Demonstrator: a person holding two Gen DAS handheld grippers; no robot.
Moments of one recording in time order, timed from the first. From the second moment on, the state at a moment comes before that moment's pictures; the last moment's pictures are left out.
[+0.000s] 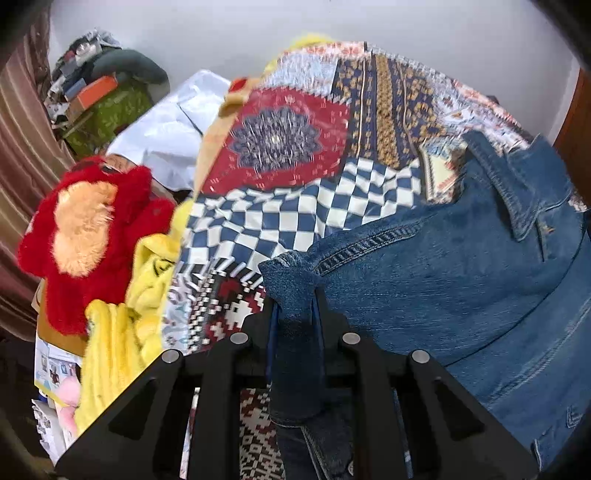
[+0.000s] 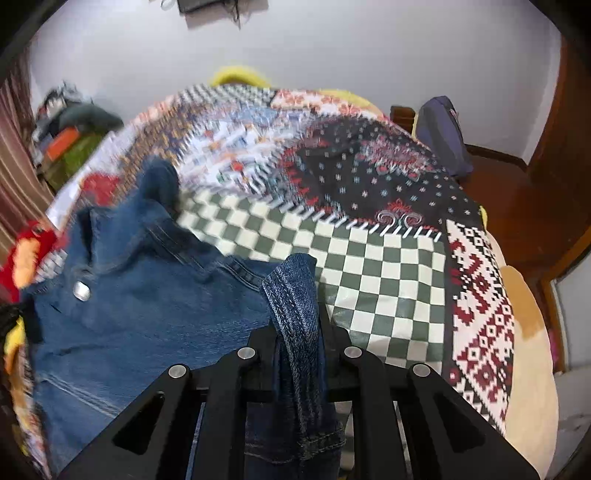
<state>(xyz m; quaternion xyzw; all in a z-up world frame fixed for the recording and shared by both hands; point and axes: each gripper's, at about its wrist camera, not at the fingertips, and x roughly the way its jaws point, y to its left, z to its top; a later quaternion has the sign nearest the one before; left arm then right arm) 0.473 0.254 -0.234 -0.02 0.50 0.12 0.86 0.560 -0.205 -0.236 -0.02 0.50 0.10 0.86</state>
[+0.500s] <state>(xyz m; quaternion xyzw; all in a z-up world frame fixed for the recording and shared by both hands) 0.470 0.256 -0.255 -0.03 0.52 0.13 0.85 0.530 -0.212 -0.236 -0.18 0.48 0.06 0.86</state>
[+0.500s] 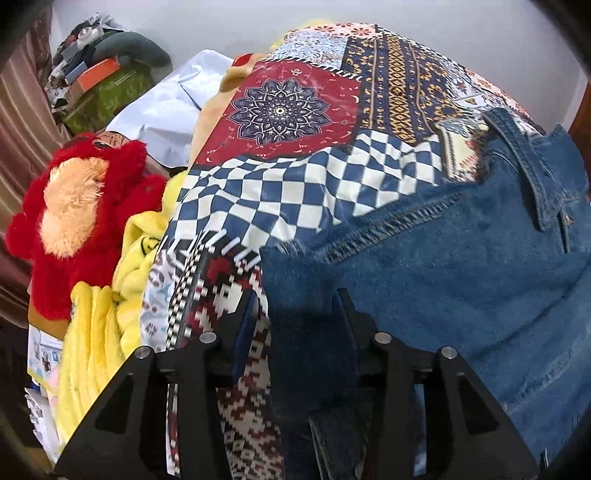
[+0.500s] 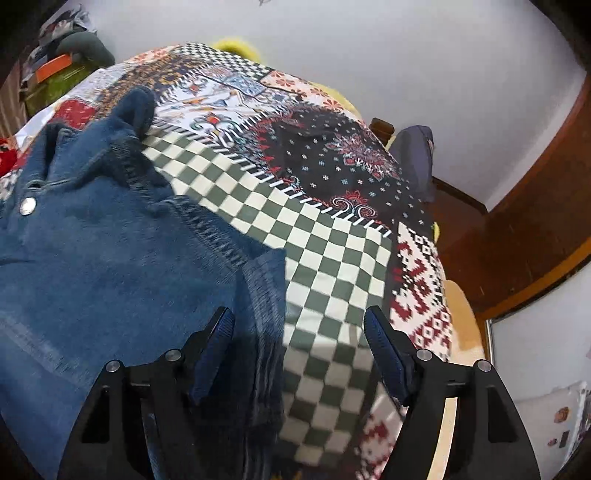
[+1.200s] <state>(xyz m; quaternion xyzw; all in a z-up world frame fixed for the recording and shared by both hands) 0.297 0.154 -0.090 0.02 0.37 0.04 0.93 0.326 -0.206 -0.065 -0.13 0.37 0.16 0.91</state>
